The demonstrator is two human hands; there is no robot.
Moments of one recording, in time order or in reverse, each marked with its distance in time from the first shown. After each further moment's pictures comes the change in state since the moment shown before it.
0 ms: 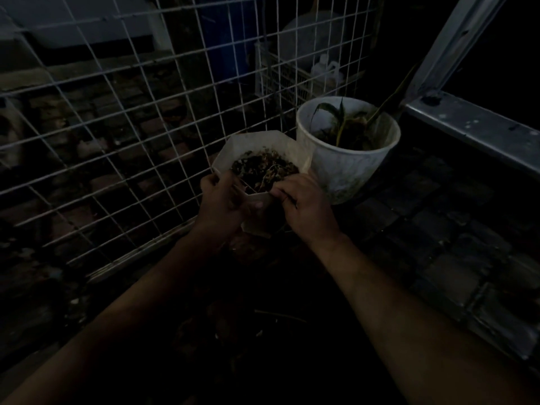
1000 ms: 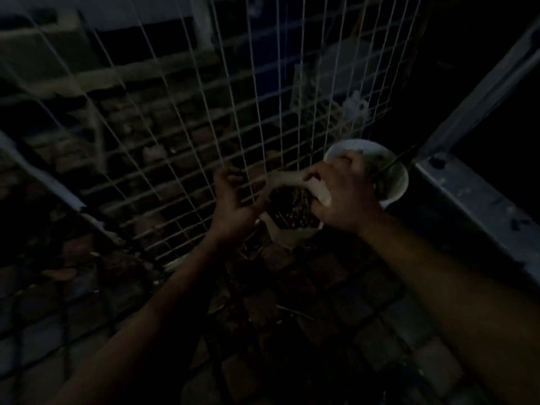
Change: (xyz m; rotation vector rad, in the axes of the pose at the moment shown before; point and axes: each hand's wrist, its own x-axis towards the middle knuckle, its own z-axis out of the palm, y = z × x) left_hand 0.002 0.152 -0.146 -0.390 0.032 -0.233; right_hand 0.144 -0.100 -0.131 -0.252 -0.464 0.083
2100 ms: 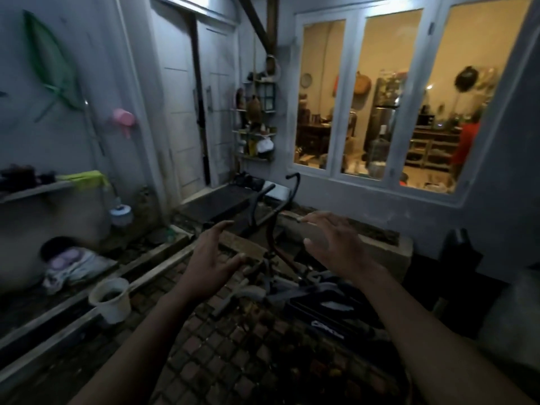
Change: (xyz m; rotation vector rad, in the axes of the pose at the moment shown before) left_hand -0.326 0.659 -0.883 0.665 1.019 -0.102; right_hand 0.324 -1.051 -0.426 0.445 -0.106 -1.030
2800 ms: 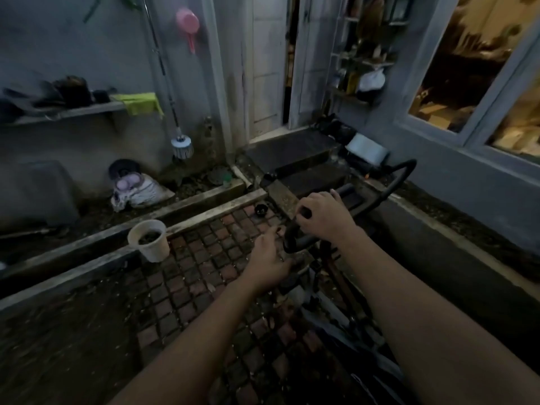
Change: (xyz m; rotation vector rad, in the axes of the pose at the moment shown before) left_hand 0.375 -0.224 0.218 -0.043 -0.078 -0.603; right_hand 0.435 0.229 0.355 -0.070 -0.549 -0.224
